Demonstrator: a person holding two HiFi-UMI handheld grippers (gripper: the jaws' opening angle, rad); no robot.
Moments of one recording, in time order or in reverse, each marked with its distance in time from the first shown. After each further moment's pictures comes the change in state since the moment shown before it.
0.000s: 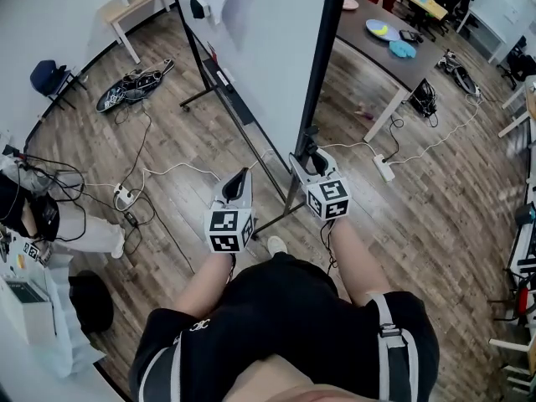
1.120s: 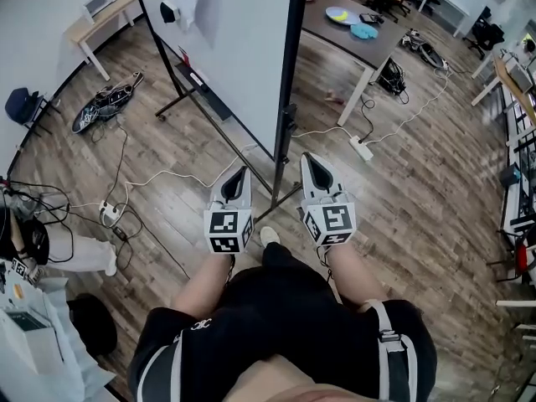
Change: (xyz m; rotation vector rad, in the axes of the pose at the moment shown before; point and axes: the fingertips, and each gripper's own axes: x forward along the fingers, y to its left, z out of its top) left arm -0.036 -0.052 -0.004 0.030 -0.040 -0.152; right arm -0.136 0.043 0.068 -0.021 -0.168 -0.308
